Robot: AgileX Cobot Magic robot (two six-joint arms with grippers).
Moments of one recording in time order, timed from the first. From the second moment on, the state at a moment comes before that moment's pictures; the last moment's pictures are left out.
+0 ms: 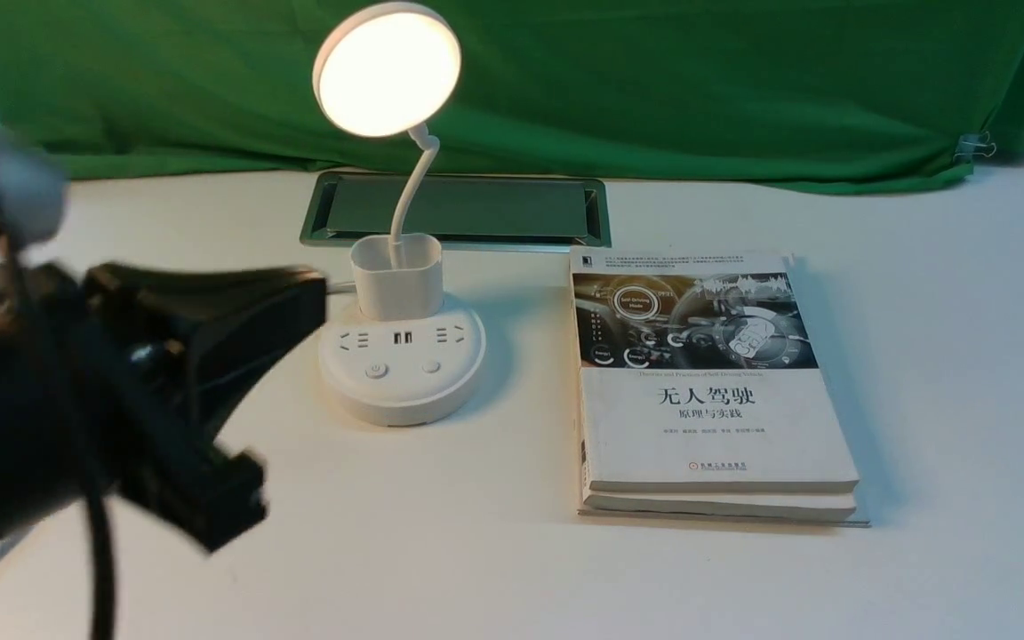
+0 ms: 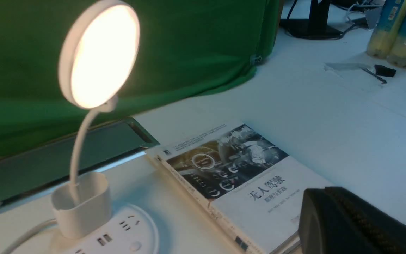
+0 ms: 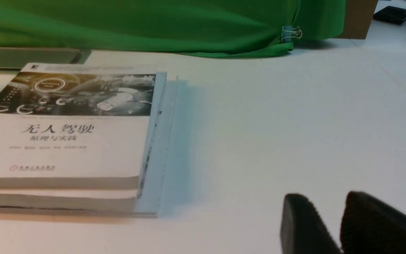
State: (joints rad) right arm 0.01 0.01 0.01 -0.05 0.24 0.04; left arm -0.67 0.69 -0.58 -0.20 0.15 0.19
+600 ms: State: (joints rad) right arm 0.01 0.01 0.01 -0.05 0.24 0.04; left arm -0.66 0.45 0.00 -0.08 -0.37 0.21
